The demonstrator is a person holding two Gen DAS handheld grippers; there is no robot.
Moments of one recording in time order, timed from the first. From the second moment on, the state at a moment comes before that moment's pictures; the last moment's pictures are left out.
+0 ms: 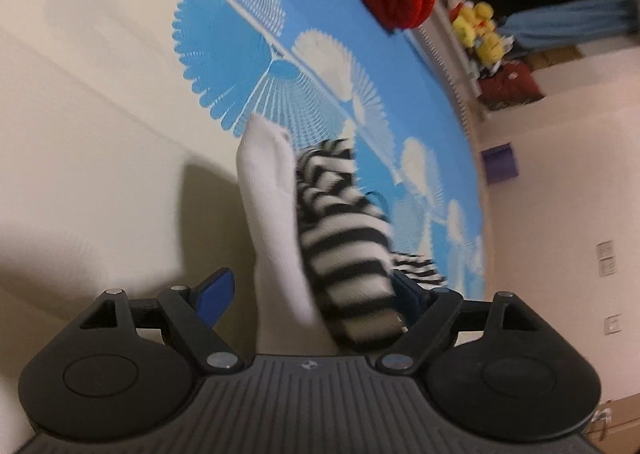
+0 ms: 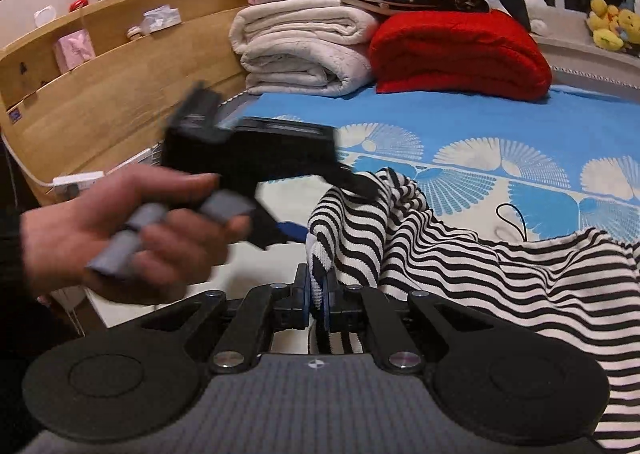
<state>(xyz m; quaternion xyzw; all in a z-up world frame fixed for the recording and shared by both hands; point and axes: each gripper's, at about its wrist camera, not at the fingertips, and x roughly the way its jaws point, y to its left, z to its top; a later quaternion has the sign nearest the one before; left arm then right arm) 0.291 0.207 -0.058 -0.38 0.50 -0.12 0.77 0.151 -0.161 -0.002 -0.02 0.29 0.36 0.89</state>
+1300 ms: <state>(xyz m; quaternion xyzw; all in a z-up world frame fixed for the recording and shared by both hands) 0.256 0.084 0.038 -0.17 0.40 -0.23 0.87 0.147 -0.403 -0.017 0.21 0.39 -0.01 0.90</state>
